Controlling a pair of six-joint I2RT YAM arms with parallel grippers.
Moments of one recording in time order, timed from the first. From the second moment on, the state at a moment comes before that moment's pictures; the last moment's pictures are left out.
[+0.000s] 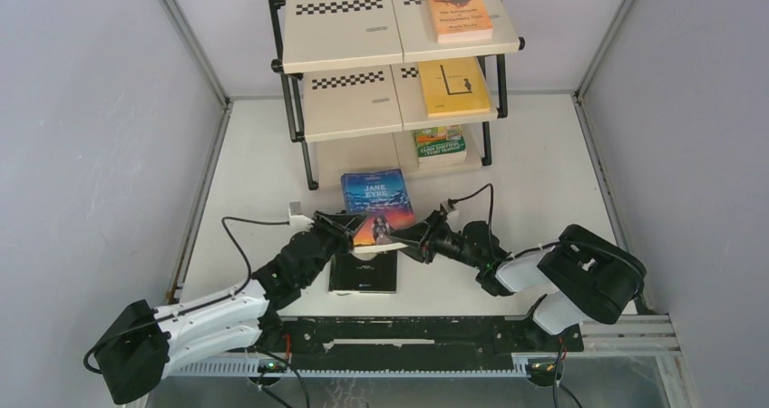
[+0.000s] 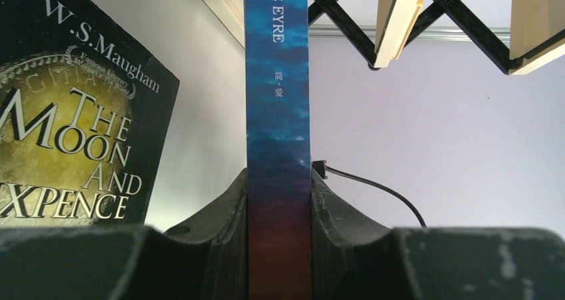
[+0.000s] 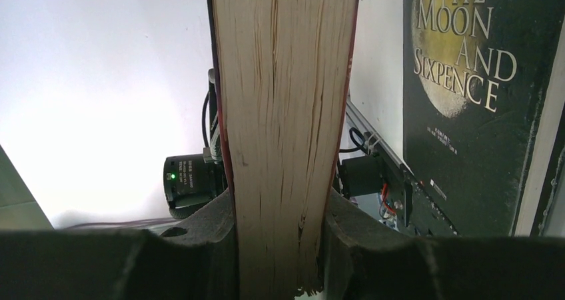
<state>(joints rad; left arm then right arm) -0.86 0.85 0.21 0.43 -0.38 -1.57 0.80 1.50 0.25 1.14 -0.30 1.70</state>
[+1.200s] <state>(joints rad) -0.88 0.85 0.32 0.45 -0.27 -1.46 0.49 1.30 0.24 0.80 -0.47 1.44</state>
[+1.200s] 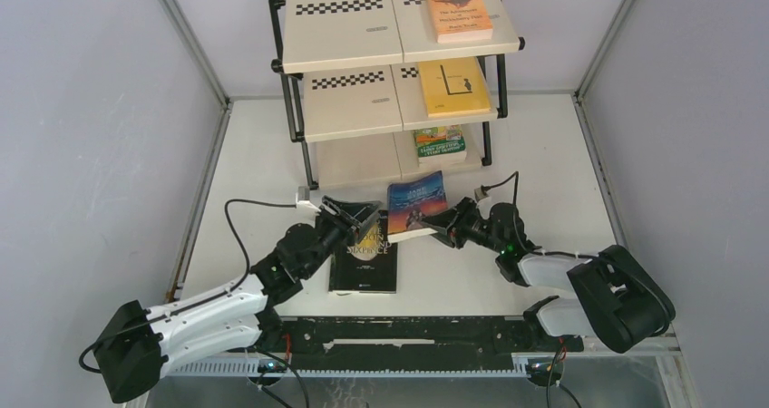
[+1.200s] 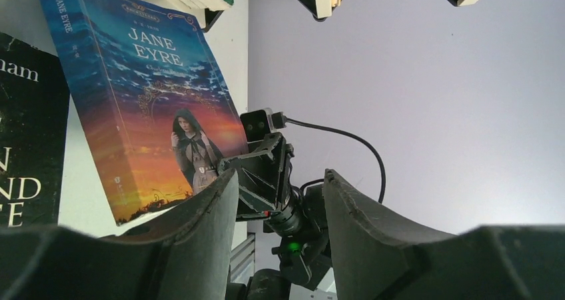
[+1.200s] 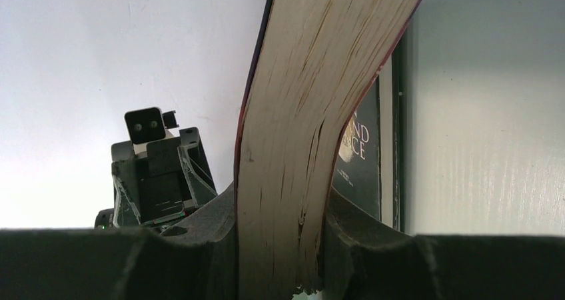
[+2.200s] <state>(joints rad) -0.89 0.79 0.32 0.37 -0.29 -1.44 0.34 1.25 0.36 0.79 -0.69 1.36</state>
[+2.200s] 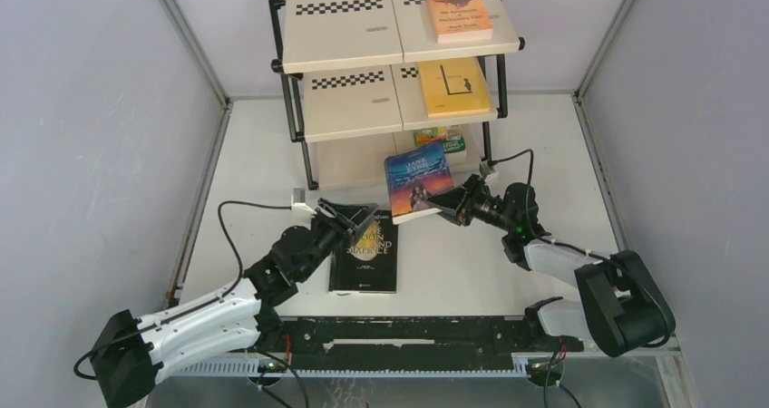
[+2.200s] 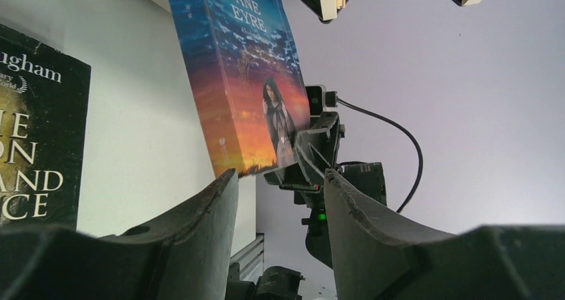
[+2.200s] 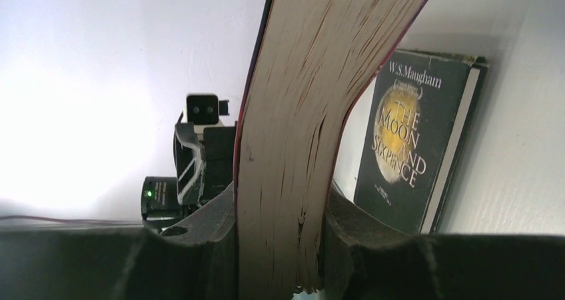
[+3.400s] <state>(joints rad) -0.79 0.77 0.32 0.23 -0.25 -1.32 0.09 1.86 0.69 1.19 -0.84 1.46</state>
